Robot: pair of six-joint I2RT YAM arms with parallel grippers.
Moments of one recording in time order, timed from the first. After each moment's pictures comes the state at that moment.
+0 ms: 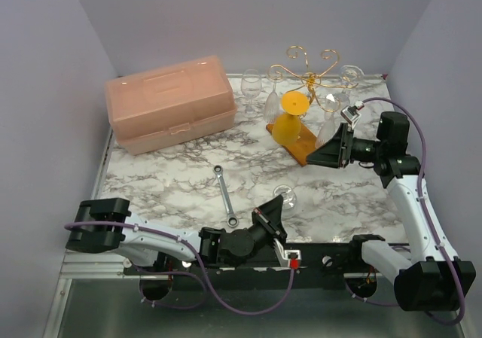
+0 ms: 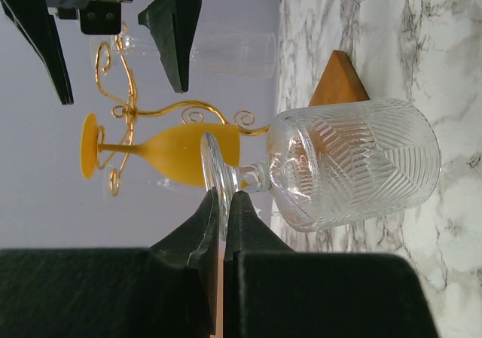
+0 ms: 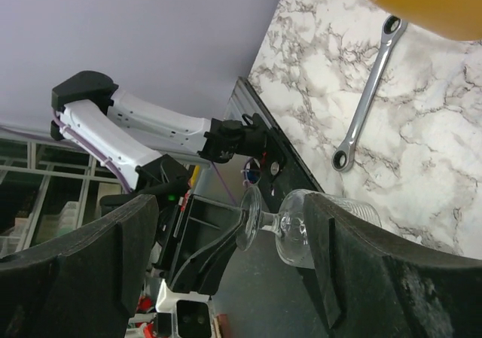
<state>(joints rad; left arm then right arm) -1.65 1.29 0.56 0.65 -0.73 1.30 -0.01 1.01 0.90 -0.41 -1.25 0.59</state>
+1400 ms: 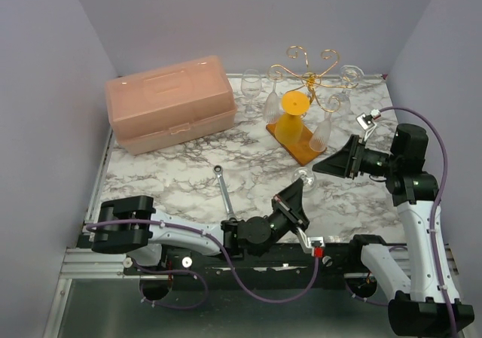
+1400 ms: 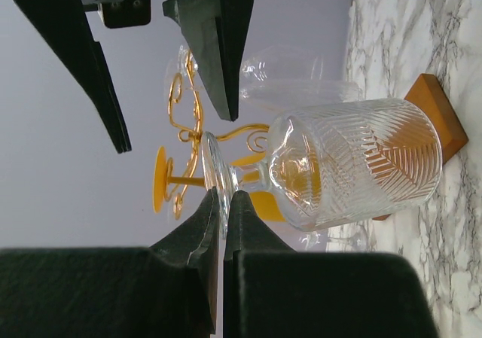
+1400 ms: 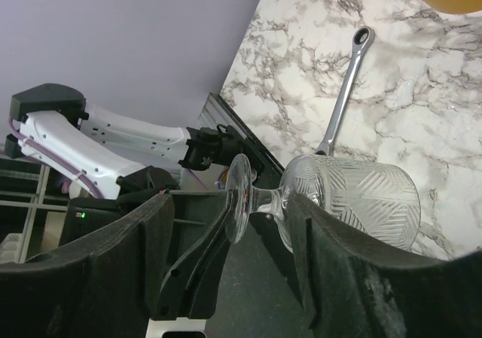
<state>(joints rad) -1.57 1.49 0.74 0.86 -0.68 1.53 -0.06 0.81 0.94 -0.64 -1.15 0.49</state>
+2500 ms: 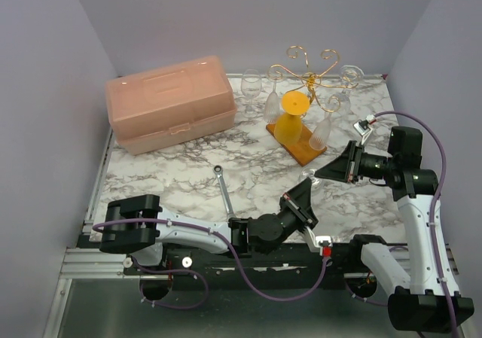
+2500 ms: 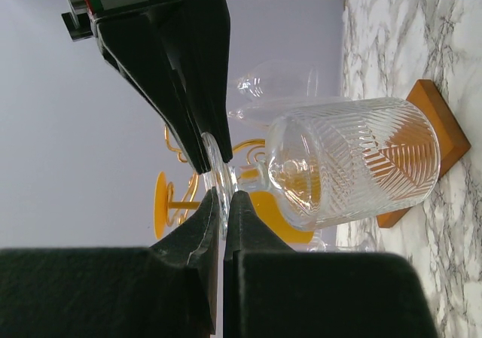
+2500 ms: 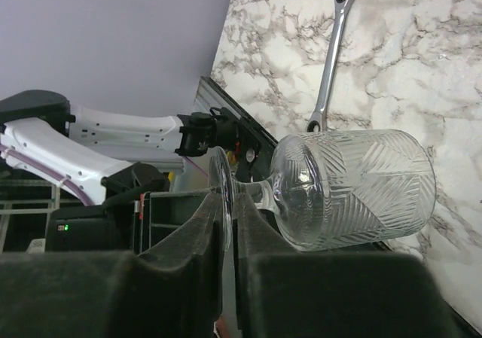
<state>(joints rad) -1.55 1.56 0.84 0.77 -0.65 1.55 -0.07 0.85 0.96 -0.85 -1.13 0.38</state>
